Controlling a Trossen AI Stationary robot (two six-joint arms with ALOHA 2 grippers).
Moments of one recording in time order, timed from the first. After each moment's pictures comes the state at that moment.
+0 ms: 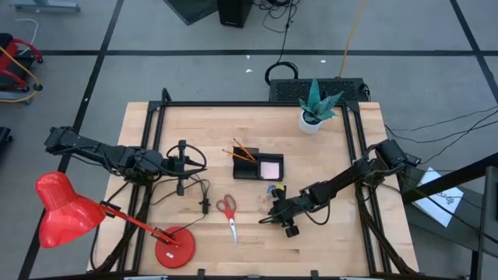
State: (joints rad) left arm -0.26 0.69 0.47 -0.10 -0.32 0.28; right arm 0.40 1.84 0.67 0.11 0.07 0.04
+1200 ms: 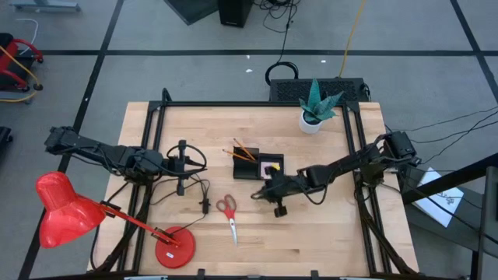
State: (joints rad) left arm -0.26 0.69 0.47 -0.10 -0.32 0.29; right arm 0.23 1.68 0.89 0.07 0.11 -0.10
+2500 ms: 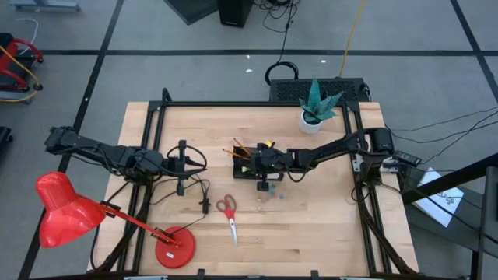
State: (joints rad) left arm -0.26 0.69 0.47 -0.11 -0.32 0.31; right arm -0.03 1.85 0.93 0.30 0.05 -0.12
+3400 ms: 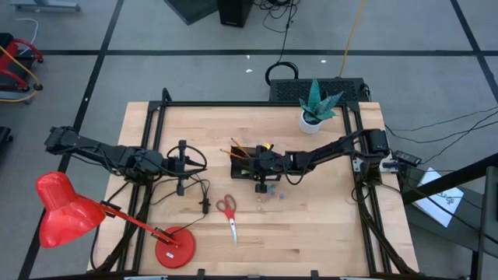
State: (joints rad) left arm -0.26 0.69 0.47 -0.11 -0.32 0.31; right arm 0.00 1.90 0.93 0.35 0.05 -0.08
